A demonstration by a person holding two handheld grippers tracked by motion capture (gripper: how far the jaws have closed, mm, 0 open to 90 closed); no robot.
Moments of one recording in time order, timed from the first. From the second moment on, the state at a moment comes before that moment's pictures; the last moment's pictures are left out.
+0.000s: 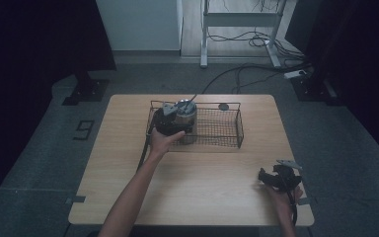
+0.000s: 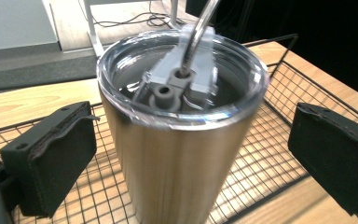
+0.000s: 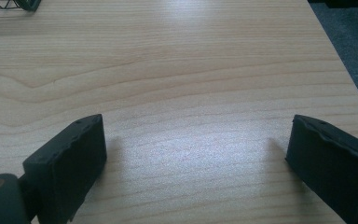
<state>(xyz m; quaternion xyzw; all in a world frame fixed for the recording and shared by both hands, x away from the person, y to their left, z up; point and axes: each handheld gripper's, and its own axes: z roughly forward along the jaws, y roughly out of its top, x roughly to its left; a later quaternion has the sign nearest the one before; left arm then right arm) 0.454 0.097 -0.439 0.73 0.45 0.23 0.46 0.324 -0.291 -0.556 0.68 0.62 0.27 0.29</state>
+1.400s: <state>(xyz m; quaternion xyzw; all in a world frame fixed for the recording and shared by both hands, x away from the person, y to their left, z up) 0.323 0.187 -0.489 0.75 0.44 0.20 0.45 0.324 -0.291 -0.556 0.68 0.62 0.27 0.29</state>
